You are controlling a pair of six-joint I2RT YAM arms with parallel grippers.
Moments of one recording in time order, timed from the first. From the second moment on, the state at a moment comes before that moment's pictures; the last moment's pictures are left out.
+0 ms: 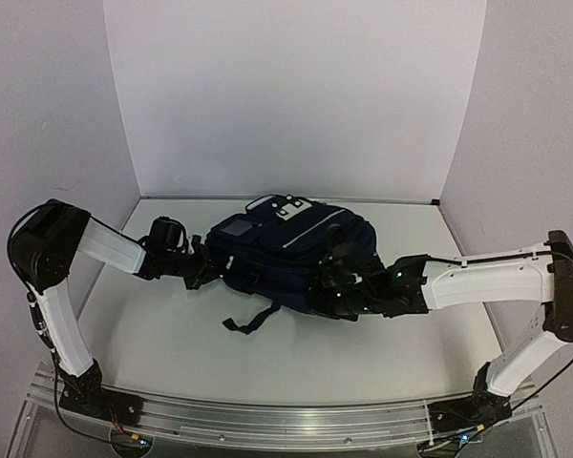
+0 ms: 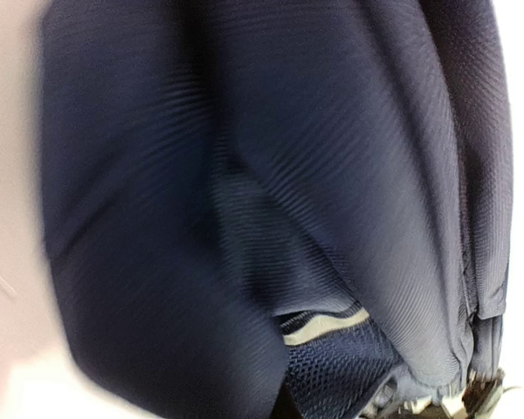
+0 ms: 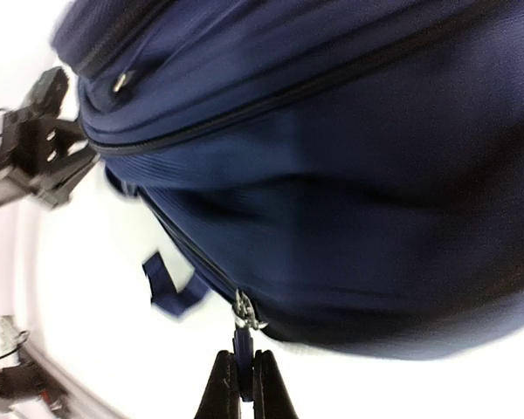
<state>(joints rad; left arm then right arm) -0.43 1.82 0.82 0.31 0.56 -1.04 1.09 1.58 1.02 -0.28 0.26 1.04</state>
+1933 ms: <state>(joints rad) -0.66 1.83 0.94 0.30 0.28 -1.18 0.85 1.62 1.09 -0.23 -0.13 0.79</state>
